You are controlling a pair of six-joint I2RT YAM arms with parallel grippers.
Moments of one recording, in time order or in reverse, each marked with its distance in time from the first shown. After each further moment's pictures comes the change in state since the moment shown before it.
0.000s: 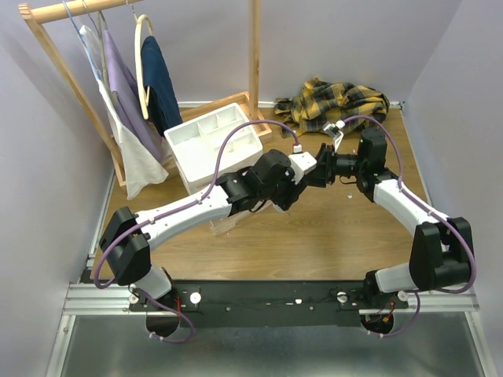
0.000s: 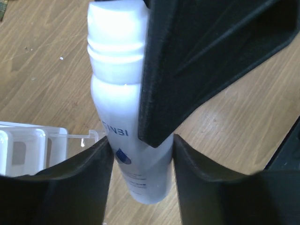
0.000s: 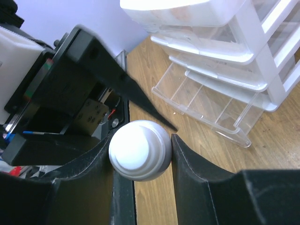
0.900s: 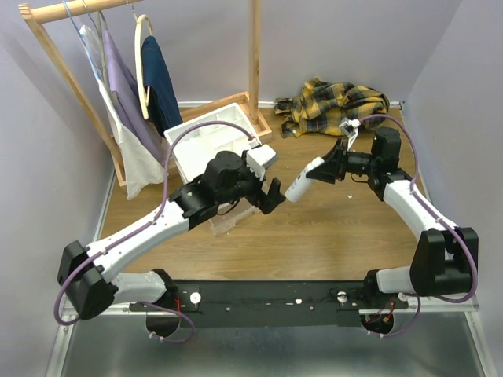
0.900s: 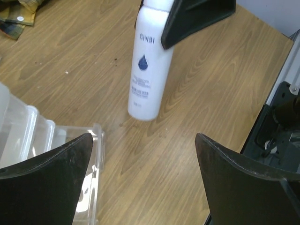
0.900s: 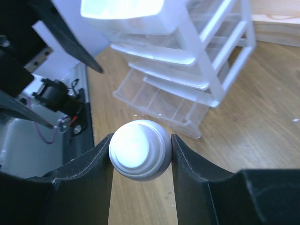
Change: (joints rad) left arm 0.137 -0.376 -0.297 0.174 0.197 -0.086; right arm -0.106 -0.047 0.022 -0.150 0.087 -0.218
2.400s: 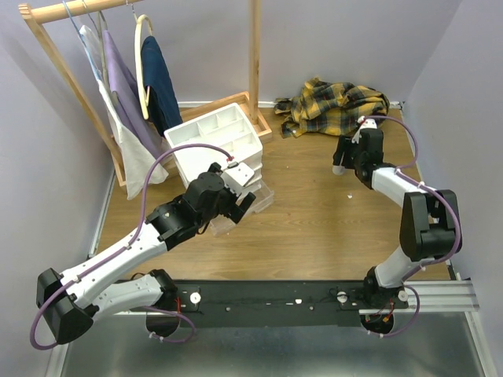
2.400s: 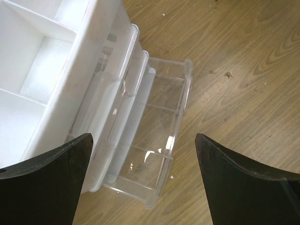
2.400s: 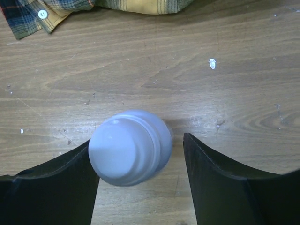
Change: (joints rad) left arm -0.016 -0.203 -0.143 -0.183 -0.406 0.195; right arm 0.001 0.280 0.065 0.002 1.232 -0.016
